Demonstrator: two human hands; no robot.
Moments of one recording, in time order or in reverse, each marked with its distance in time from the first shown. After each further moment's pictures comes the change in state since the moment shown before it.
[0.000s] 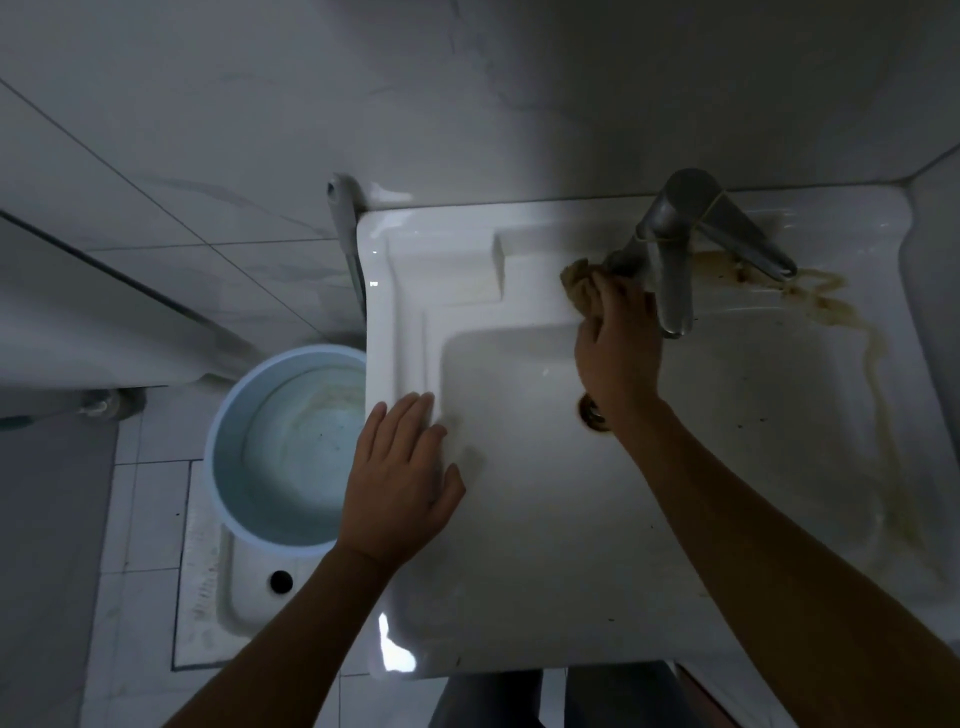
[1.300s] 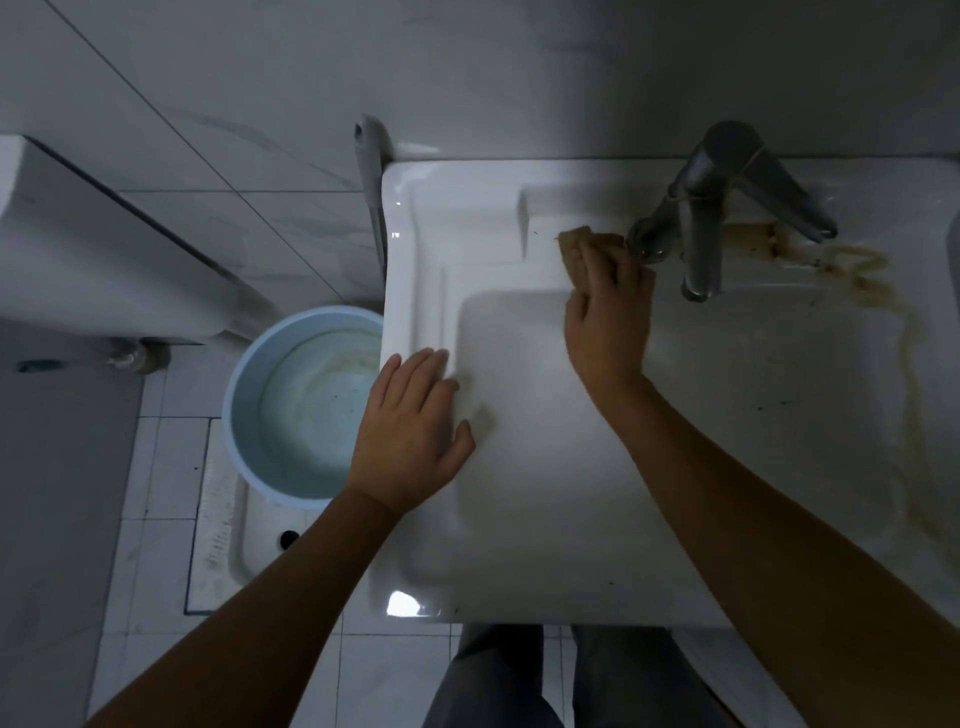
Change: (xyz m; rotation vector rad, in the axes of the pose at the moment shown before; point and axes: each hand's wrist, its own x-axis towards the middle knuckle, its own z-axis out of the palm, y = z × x) left_hand -0.002 0.000 0.000 0.023 0.019 -0.003; right_hand -0.011 0.001 0.033 -0.036 0.049 -0.137
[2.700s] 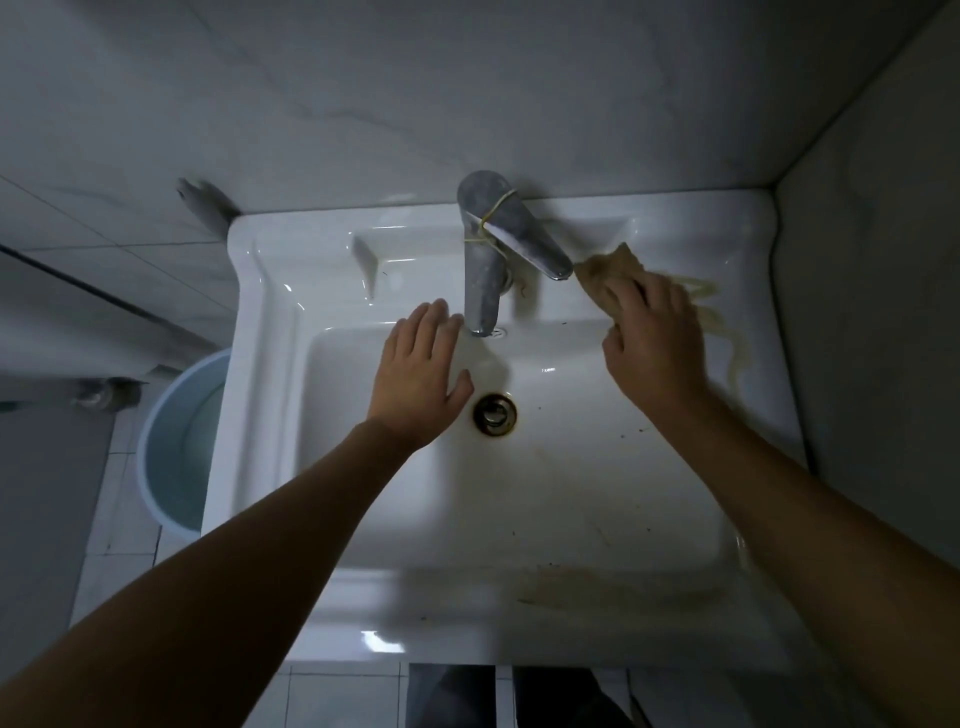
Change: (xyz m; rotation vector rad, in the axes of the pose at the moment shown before) left_hand 0.144 0.136 0.053 0.055 -0.076 -0.027; right_hand 0.036 0.202 -0.115 -0.189 -0.073 -0.173
